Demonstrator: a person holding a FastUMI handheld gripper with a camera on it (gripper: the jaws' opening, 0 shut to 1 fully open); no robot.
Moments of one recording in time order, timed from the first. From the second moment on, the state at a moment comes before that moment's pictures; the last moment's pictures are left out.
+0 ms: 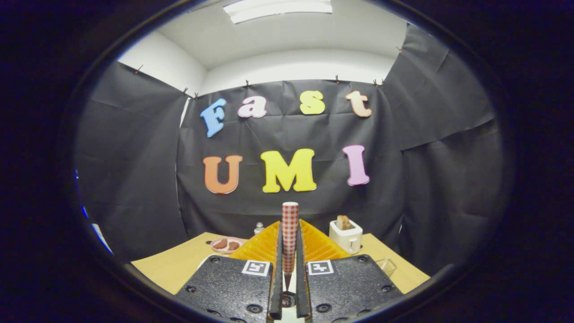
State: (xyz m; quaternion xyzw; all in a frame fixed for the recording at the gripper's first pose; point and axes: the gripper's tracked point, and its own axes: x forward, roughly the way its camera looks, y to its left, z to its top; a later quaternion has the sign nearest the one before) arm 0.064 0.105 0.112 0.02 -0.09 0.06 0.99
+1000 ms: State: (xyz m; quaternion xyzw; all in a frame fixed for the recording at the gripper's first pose) arm 0.105 0.159 -0.119 0.05 -0.03 0.03 1.00
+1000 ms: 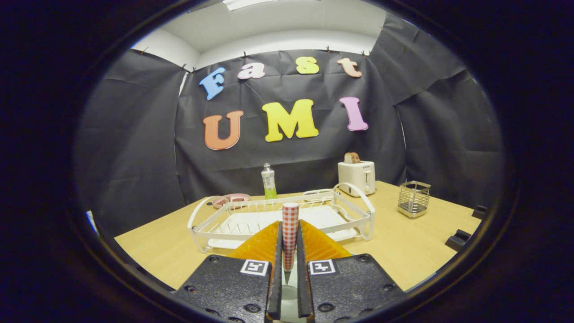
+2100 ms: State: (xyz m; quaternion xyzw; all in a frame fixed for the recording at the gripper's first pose) arm 0.065 0.077 -0.085 0.04 -0.01 0.00 1.00
